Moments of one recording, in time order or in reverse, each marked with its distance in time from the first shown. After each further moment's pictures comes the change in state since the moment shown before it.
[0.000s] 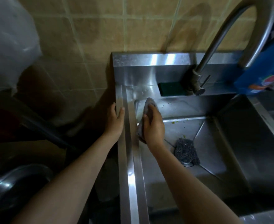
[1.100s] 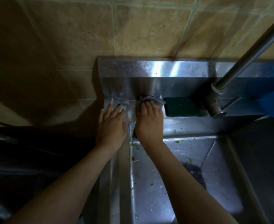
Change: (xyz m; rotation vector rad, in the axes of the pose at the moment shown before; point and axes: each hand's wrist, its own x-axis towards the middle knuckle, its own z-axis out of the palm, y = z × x) left_hand 0.084 0.012 0.039 0.799 0.051 0.454; right_hand 0.133 0.023 0.045 -0.662 -0.054 -0.435
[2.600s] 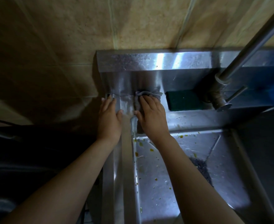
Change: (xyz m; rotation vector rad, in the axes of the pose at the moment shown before) left_hand 0.006 -0.002 -0.007 -0.230 0.076 -0.200; right_hand 0.002 0.015 -0.003 0.144 -0.112 -0.063
